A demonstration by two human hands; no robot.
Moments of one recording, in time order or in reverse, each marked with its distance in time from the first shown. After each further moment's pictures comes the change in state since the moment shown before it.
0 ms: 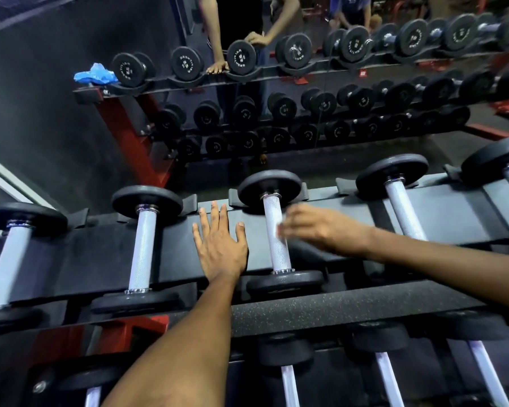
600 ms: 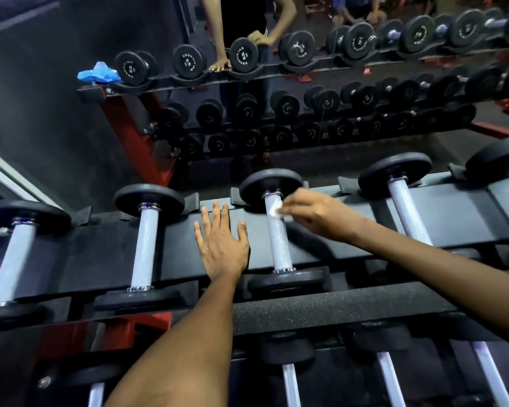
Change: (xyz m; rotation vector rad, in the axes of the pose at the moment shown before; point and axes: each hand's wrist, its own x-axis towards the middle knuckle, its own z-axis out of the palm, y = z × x) left_hand 0.002 -0.001 0.002 -0.009 0.025 -0.002; right_hand 0.009 0.010 0.006 0.226 0.140 0.246
